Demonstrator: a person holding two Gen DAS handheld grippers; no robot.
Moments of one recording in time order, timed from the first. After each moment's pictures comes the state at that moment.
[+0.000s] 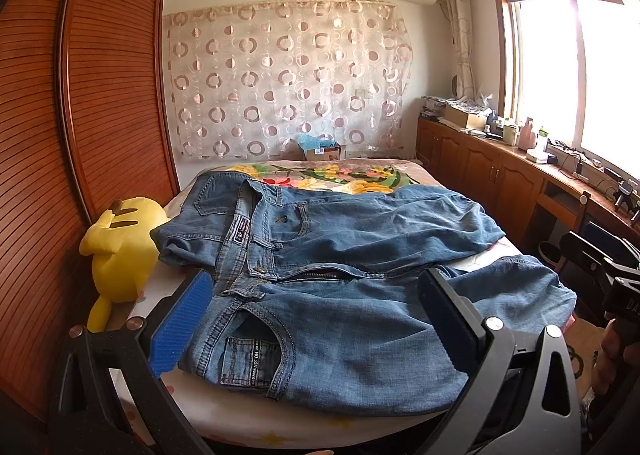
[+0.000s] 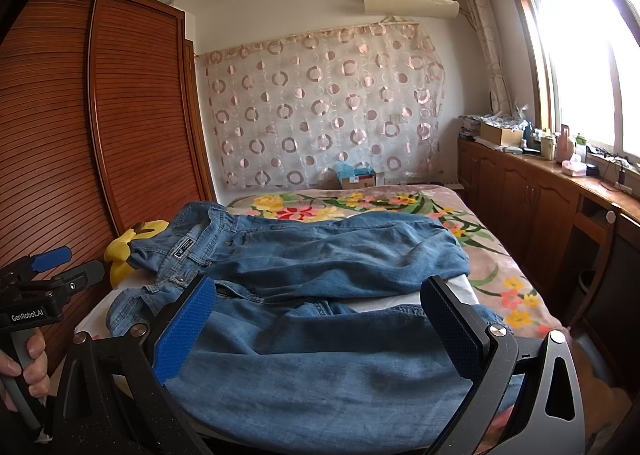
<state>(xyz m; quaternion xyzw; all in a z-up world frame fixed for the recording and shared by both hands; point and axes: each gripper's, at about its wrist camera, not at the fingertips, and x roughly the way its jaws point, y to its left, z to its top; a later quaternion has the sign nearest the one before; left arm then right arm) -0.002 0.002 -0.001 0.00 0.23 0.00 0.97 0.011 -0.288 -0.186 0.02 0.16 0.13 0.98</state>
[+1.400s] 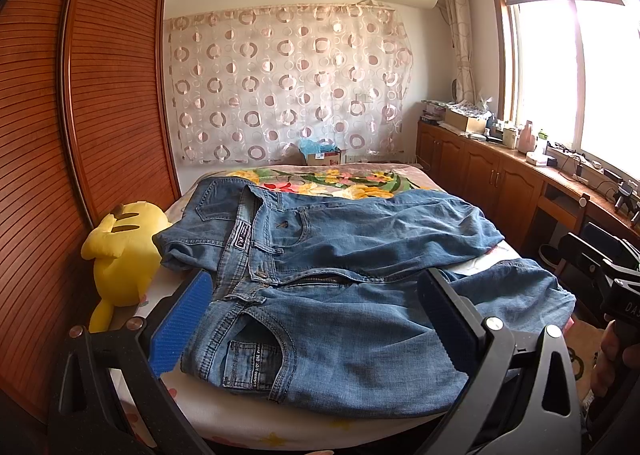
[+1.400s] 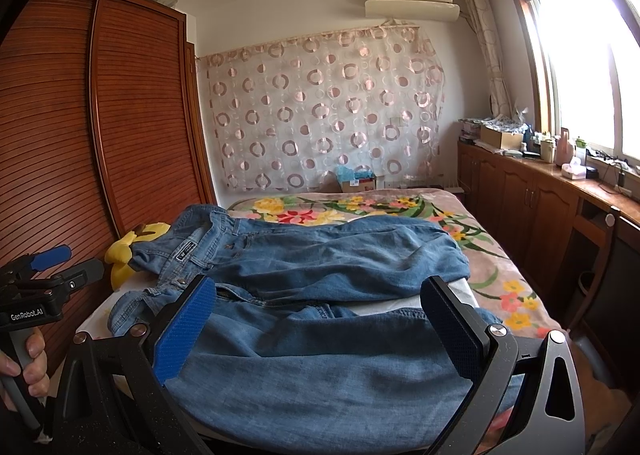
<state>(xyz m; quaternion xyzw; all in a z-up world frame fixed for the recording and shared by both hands) -0.001 0.005 0.002 0.00 0.23 0.00 0.97 0.012 -0.286 -0.186 0.02 0.16 0.14 0.98</state>
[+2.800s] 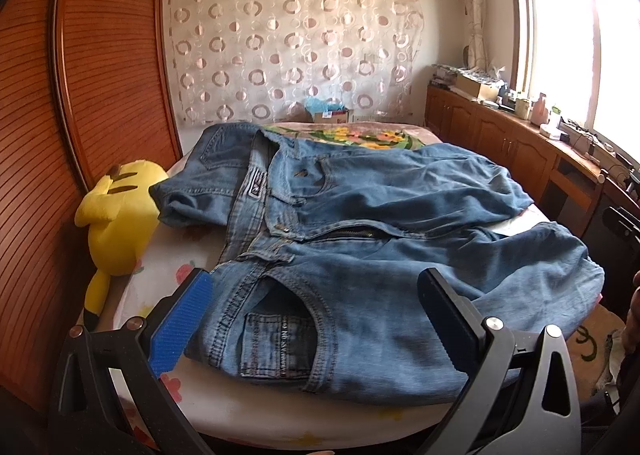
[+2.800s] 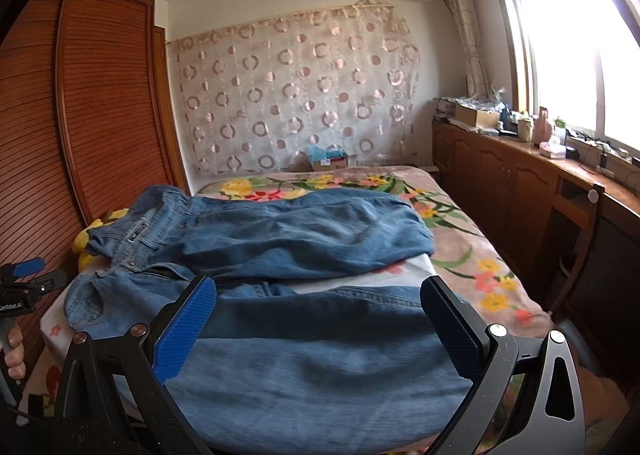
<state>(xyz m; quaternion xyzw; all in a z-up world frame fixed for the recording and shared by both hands) 0.031 0.042 -0.041 0.00 0.29 0.01 0.96 0.044 -0.307 -0.201 0.02 0.20 0.09 0.98</state>
